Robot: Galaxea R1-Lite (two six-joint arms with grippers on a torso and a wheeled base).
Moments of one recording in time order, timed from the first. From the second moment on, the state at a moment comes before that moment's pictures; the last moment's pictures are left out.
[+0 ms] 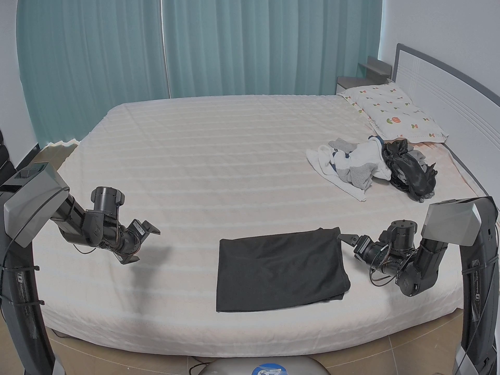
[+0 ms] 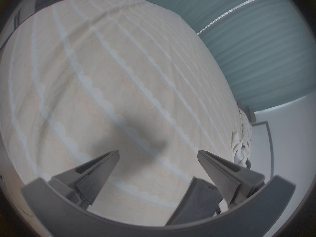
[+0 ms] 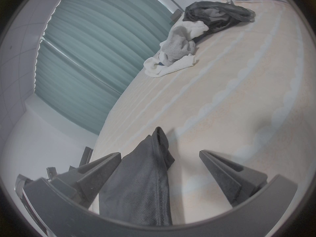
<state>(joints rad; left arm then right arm) 0.01 2.28 -1.12 -0.29 -0.21 -0.85 0.14 2.50 -0.76 -1.31 0.25 0.83</state>
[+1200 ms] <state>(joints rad) -0.14 2.26 -0.98 -0.50 -0.25 -0.72 0.14 2.51 -0.77 -1.33 0.26 0.85</state>
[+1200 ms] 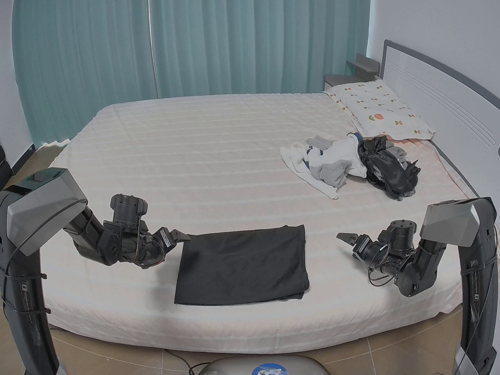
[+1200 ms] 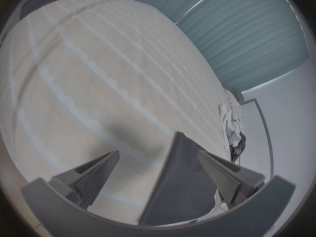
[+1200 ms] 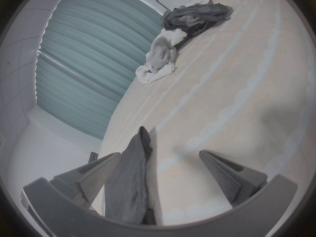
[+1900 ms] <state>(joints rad) -0.22 2.34 -0.92 -0.60 -0.22 -0.58 0.15 2.53 -0.78 -1.34 0.26 0.85</state>
